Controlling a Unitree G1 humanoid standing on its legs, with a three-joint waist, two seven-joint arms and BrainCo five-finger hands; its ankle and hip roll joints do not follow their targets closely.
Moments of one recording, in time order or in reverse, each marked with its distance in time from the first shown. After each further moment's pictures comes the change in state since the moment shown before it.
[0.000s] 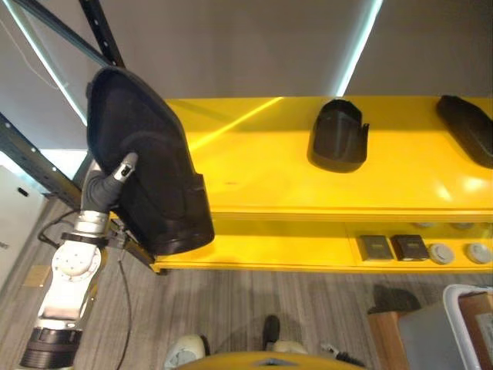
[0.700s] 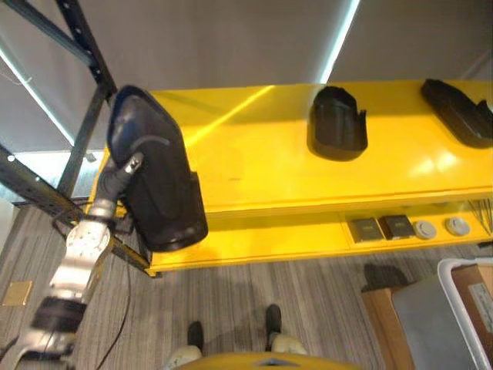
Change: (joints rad) left arm -0.320 0.093 -0.172 0.425 -0.095 0.083 0.053; right arm 0.035 0.049 0.095 0.036 -0.079 0.026 0.002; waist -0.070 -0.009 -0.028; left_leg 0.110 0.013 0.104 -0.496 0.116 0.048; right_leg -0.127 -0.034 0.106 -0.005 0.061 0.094
